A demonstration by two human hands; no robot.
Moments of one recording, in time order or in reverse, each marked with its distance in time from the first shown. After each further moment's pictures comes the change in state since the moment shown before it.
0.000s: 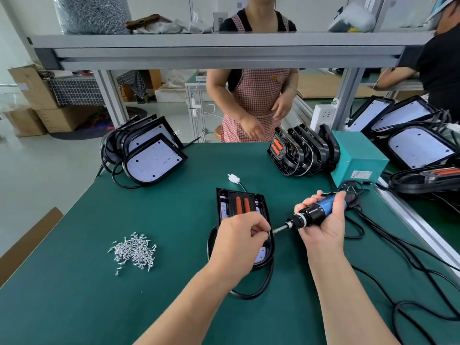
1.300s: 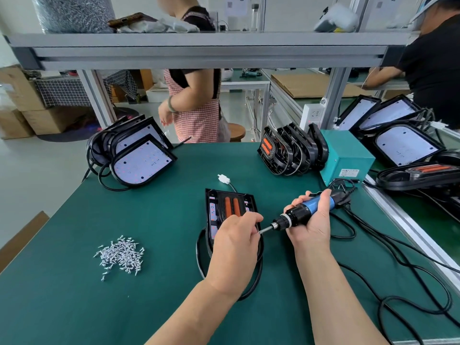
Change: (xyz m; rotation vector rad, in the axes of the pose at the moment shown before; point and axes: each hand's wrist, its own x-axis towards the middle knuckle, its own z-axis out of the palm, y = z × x) left_hand -0.003 -0.008 0.032 0.219 0.202 0.250; right_hand 0.001 0.002 0.000 -0.083 0.069 -0.042
